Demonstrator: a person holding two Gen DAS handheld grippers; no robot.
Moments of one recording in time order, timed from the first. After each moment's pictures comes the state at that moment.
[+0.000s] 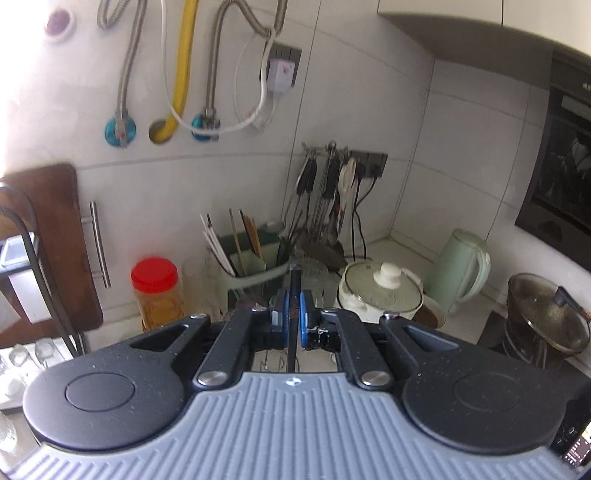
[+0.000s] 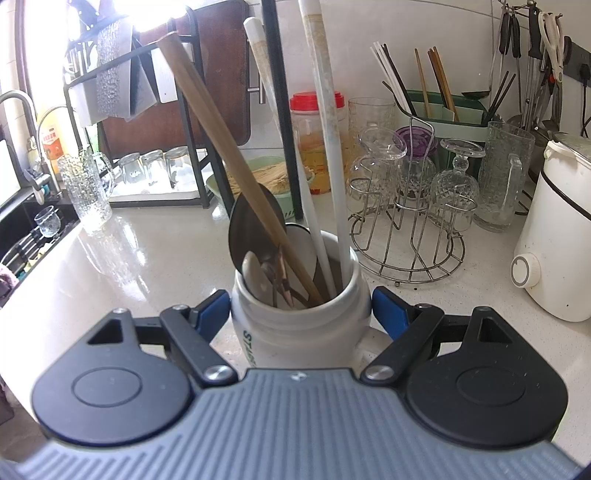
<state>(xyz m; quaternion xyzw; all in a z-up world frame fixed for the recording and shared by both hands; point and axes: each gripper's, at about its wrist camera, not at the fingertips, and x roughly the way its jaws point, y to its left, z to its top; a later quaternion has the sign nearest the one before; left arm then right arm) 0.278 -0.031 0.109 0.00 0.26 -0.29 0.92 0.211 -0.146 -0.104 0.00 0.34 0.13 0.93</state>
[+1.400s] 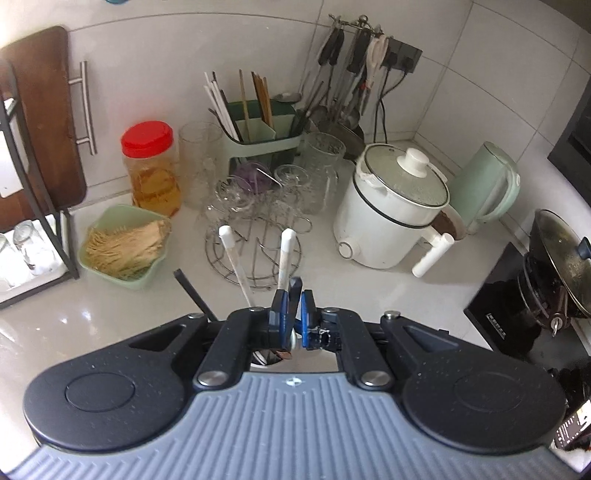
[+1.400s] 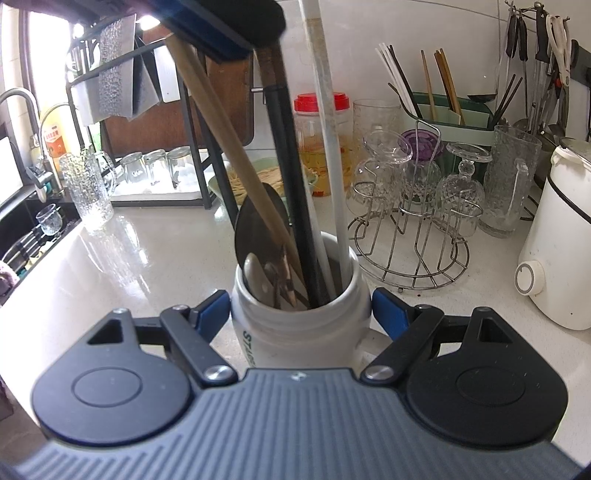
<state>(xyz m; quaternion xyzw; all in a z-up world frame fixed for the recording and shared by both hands) 0.289 -0.062 0.024 0.01 0.42 -0.25 0.87 0.216 -0.144 -0.106 0.00 0.33 0.14 0.93</state>
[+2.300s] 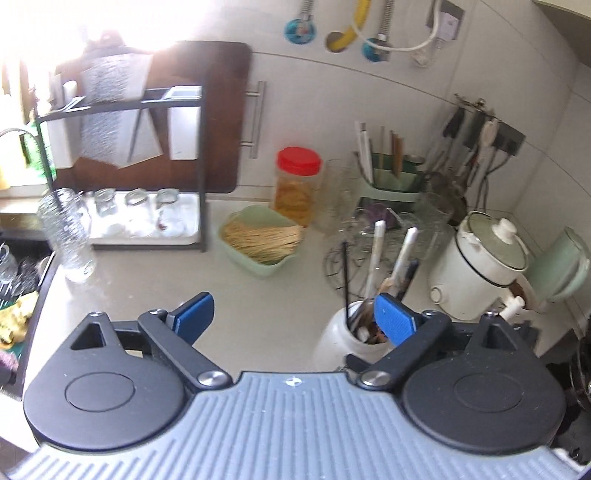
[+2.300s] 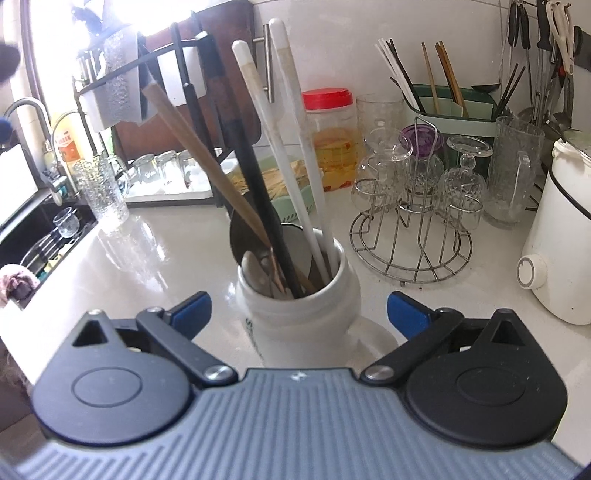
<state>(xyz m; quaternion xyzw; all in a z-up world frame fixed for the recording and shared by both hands) 0.197 0.032 0.043 -0.07 0.36 -0.05 0.93 0.209 -0.162 -0.085 0.02 0.36 0.17 0.92</state>
